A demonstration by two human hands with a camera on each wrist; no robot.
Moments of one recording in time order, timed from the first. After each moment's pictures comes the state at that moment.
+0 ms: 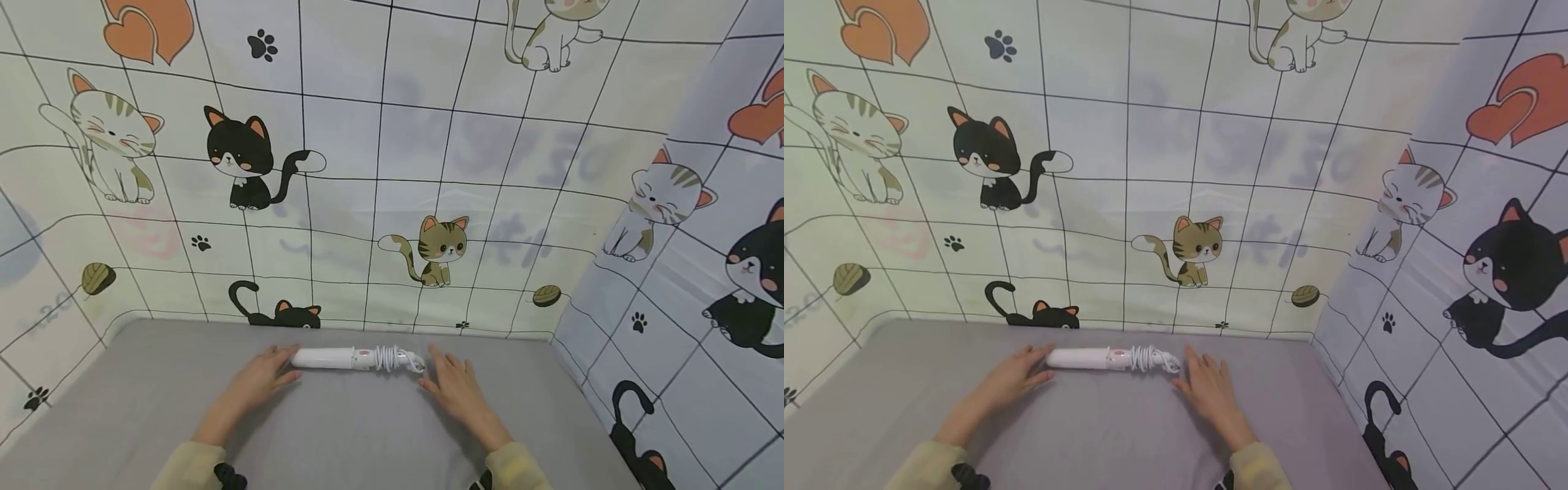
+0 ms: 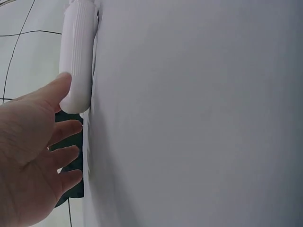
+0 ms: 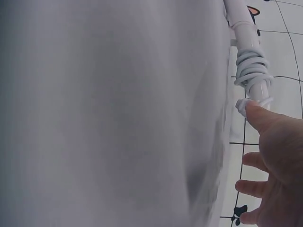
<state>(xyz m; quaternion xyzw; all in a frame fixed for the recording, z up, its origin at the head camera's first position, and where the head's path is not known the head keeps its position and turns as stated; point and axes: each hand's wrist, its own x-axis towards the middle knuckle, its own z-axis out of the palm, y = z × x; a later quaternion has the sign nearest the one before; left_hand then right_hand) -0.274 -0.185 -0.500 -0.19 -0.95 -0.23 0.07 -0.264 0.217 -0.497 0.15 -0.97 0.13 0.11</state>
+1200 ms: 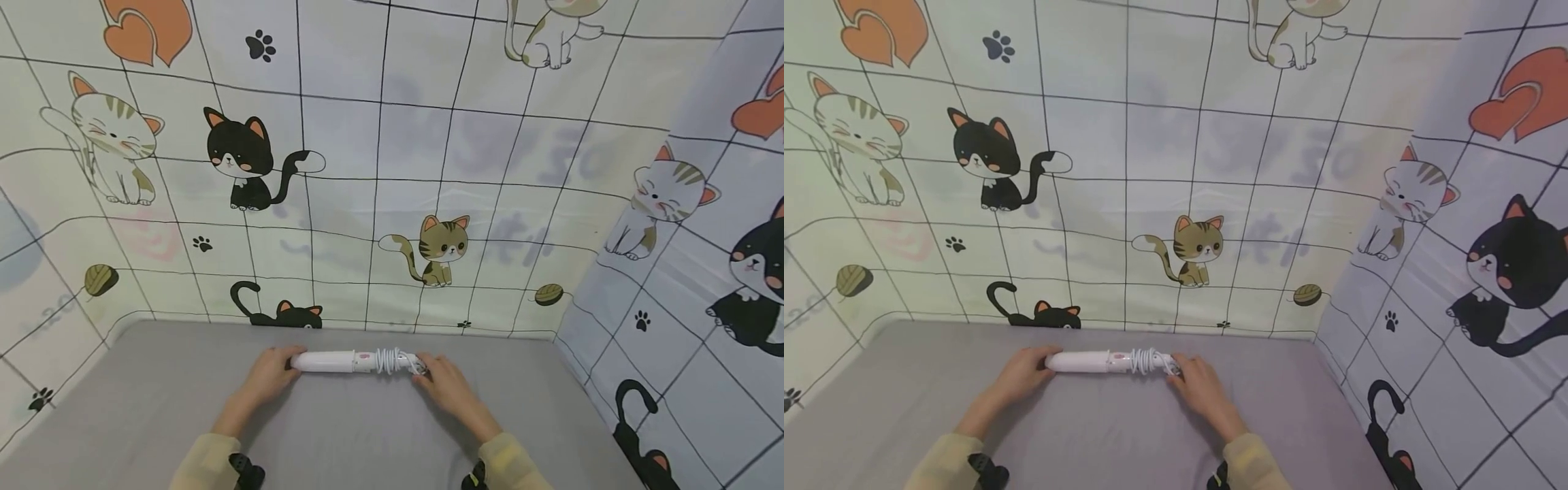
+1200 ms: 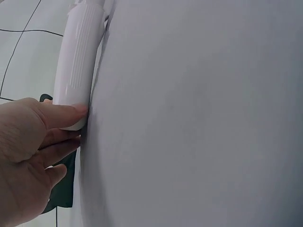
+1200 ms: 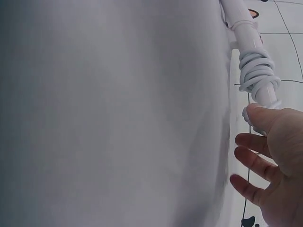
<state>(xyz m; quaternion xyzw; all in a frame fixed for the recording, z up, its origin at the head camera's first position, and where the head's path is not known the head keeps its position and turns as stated) -0.293 -0.172 -0.511 -0.16 -0.94 -0.28 0.09 -0.278 0.204 -0.502 0.18 -0.96 0.22 0.09</state>
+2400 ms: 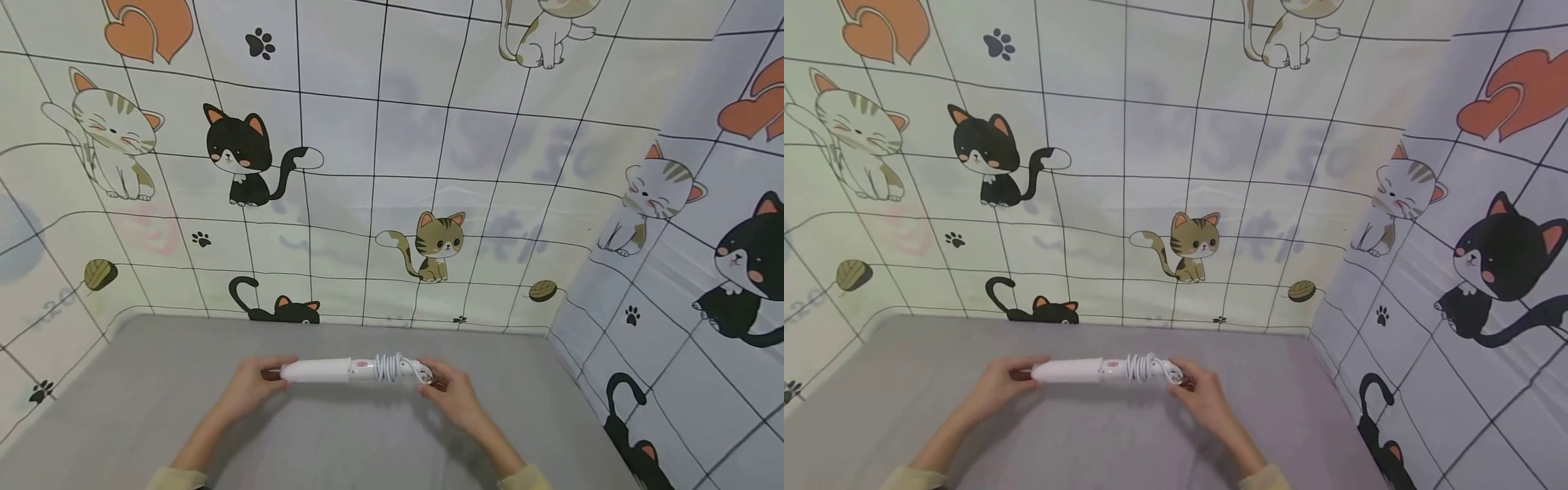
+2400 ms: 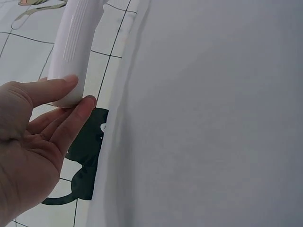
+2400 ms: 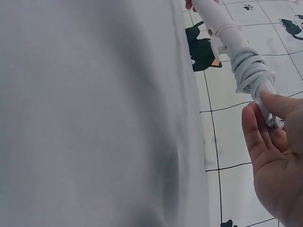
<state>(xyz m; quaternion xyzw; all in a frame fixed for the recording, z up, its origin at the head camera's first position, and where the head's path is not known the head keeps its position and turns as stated) -0.243 -0.186 -0.494 -0.17 -0.83 -0.53 0.06 -0.224 0.210 -0.479 0.16 -0.82 0.54 0.05</state>
